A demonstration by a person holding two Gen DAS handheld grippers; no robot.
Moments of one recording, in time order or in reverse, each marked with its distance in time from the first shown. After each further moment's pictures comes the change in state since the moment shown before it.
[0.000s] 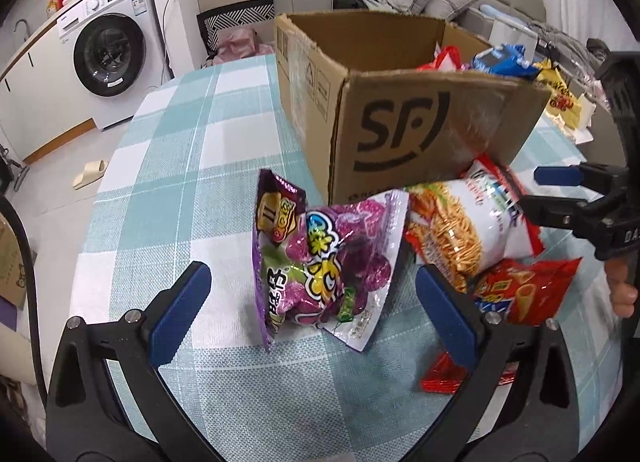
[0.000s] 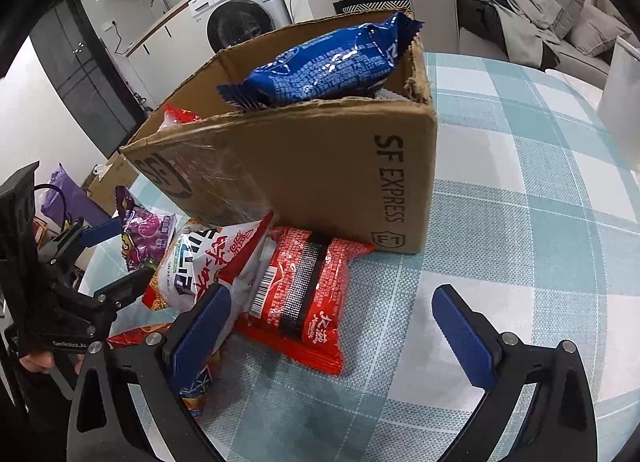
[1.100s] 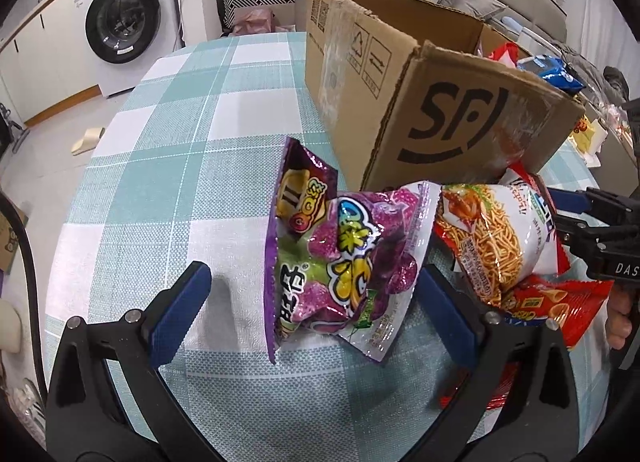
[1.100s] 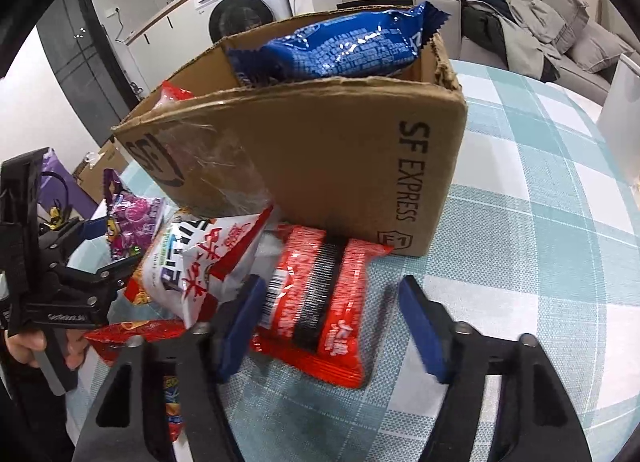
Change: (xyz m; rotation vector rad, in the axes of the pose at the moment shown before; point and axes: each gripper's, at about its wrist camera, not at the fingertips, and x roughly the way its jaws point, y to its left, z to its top) left arm 0.029 0.023 0.000 -0.120 0.037 -0.023; right arm 0.013 0.010 -0.005 -0.051 -0.009 -0.031
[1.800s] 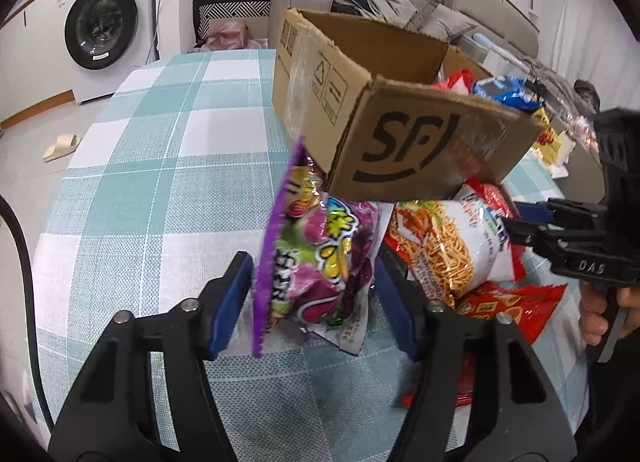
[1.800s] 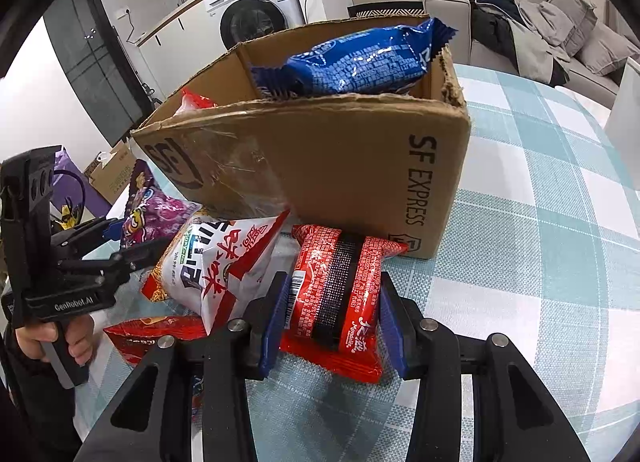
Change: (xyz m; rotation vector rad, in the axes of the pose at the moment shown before) left arm -0.017 -0.005 -0.001 0.001 -0.065 -0.136; right arm -0.014 0.010 0.004 -0.014 -0.010 0.032
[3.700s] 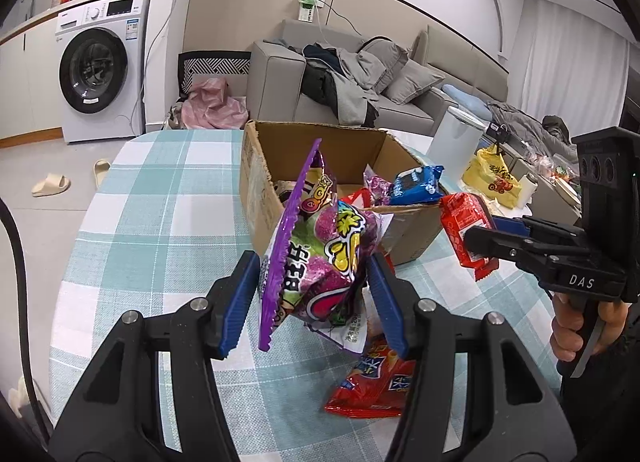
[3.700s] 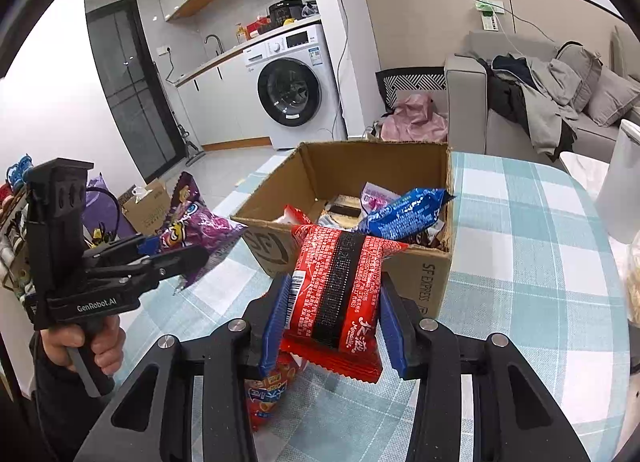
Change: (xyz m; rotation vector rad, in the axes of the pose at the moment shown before) left arm -0.104 -0.041 0.020 0.015 -0.209 -0.086; right arm -0.103 0.016 -0.009 -0.065 -0.233 0.081
